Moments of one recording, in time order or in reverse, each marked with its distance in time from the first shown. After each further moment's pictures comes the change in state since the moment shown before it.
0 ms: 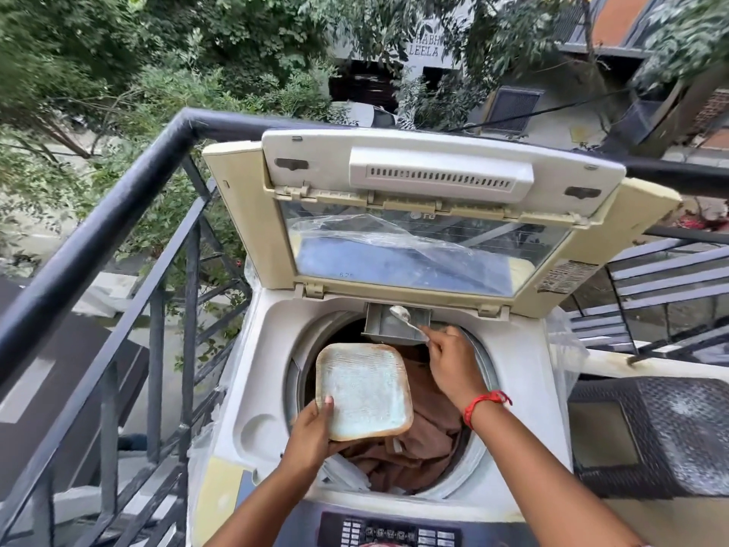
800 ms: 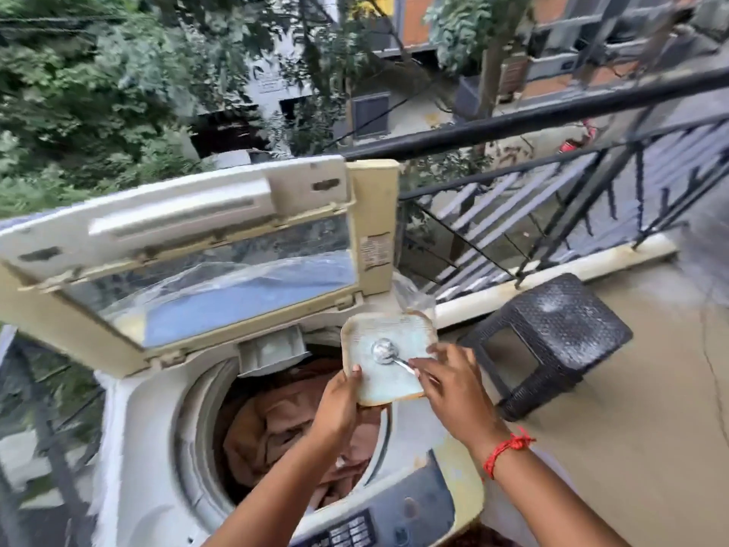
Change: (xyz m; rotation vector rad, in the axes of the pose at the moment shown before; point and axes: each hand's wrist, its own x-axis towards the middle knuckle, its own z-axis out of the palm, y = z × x) left_hand -0.017 0.006 0.206 0.207 -0.416 0.067; right_hand -0.142 0.108 -0.112 -0.148 0.393 0.050
